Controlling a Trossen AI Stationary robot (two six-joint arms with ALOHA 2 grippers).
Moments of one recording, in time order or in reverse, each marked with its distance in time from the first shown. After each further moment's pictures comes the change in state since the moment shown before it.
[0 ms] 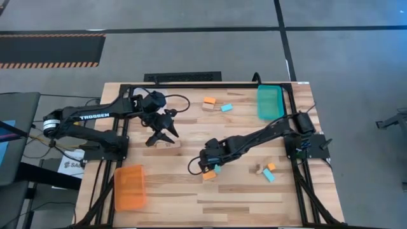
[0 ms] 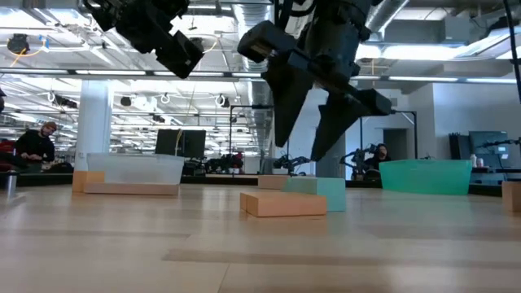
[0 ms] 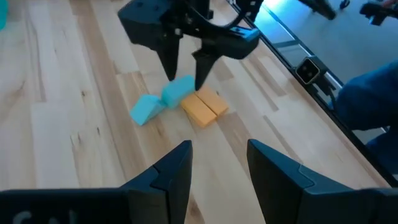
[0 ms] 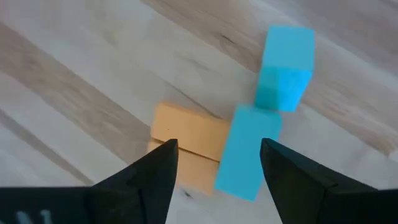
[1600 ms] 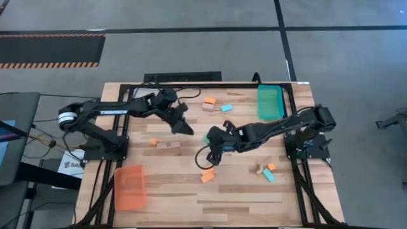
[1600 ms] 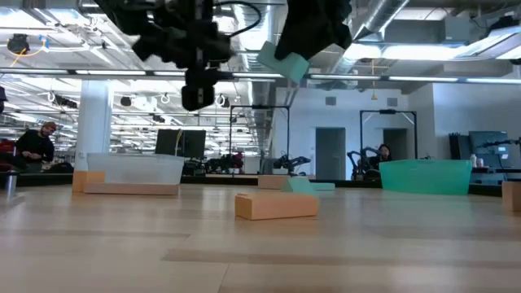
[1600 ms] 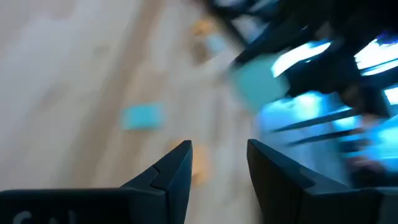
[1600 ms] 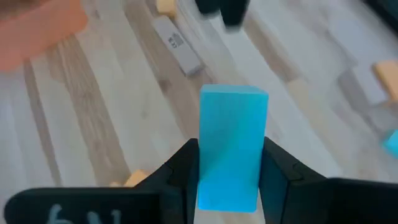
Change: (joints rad) left arm 0.037 0.250 -0.001 0.479 0.086 -1.018; right arm -0.013 -0.266 0.004 0.017 0.336 -0.709
